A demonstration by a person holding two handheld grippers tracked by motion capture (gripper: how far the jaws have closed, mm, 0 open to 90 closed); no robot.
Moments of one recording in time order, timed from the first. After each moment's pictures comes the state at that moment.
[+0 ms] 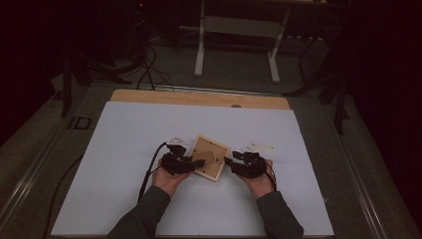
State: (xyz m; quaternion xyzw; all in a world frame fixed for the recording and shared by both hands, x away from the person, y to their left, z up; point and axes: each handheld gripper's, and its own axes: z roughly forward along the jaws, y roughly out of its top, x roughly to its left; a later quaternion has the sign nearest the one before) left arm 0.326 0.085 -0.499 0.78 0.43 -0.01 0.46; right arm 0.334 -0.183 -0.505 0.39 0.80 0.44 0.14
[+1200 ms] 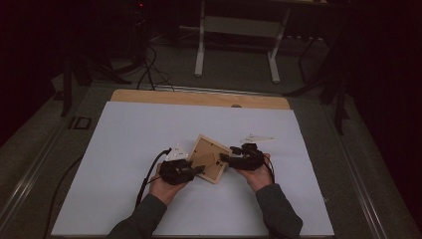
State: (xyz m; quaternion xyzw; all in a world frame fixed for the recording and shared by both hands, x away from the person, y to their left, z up) left arm 0.299 0.086 -0.504 0.80 0.35 0.07 0.49; right arm 0.355 -0.179 -0.498 0.40 0.79 0.45 0.08
